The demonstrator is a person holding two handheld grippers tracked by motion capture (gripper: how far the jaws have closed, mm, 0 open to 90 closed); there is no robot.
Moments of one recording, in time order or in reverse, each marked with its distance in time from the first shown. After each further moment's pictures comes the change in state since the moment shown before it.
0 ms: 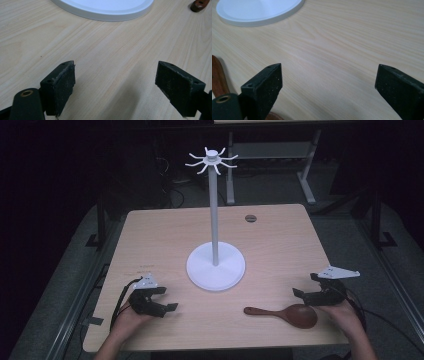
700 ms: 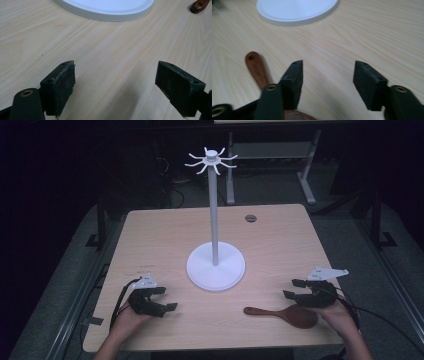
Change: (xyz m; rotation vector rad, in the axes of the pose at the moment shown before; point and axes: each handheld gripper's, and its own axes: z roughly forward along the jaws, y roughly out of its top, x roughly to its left) left arm 0.002 -0.001 -0.001 -0.005 -0.007 -0.017; right arm 0.032 0.016 0.003 0.052 0.155 -0.066
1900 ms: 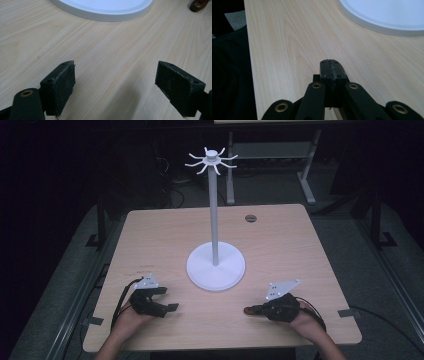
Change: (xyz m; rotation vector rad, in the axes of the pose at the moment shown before) left arm -0.003 0.001 0.002 0.009 0.001 0.014; right arm 0.081 0.020 0.054 0.122 0.290 -0.230
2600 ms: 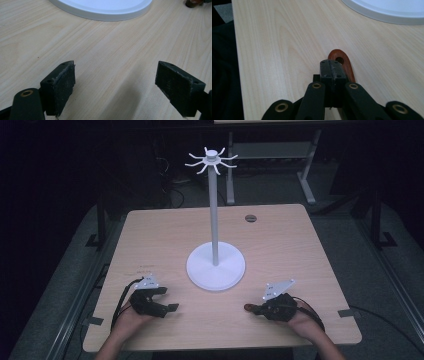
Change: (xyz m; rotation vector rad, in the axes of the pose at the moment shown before) left arm -0.001 0.000 0.001 0.003 0.005 0.007; right arm -0.006 -0.004 0.008 0.055 -0.020 0.021
